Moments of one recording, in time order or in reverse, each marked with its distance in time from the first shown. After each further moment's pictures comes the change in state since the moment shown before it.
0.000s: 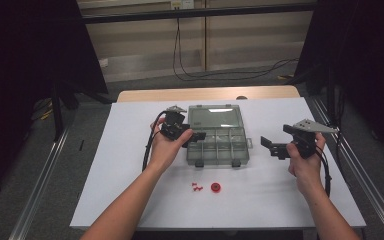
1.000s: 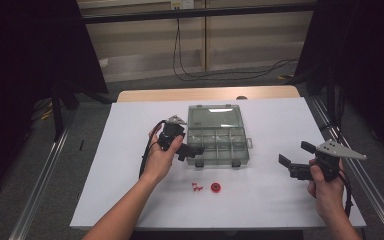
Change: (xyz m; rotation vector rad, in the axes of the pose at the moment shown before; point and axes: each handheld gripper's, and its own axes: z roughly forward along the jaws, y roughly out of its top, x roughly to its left) left arm -0.022 -0.022 -0.019 0.042 -0.004 0.075; right arm -0.003 -0.036 -0.060 -0.031 -0.026 -0.014
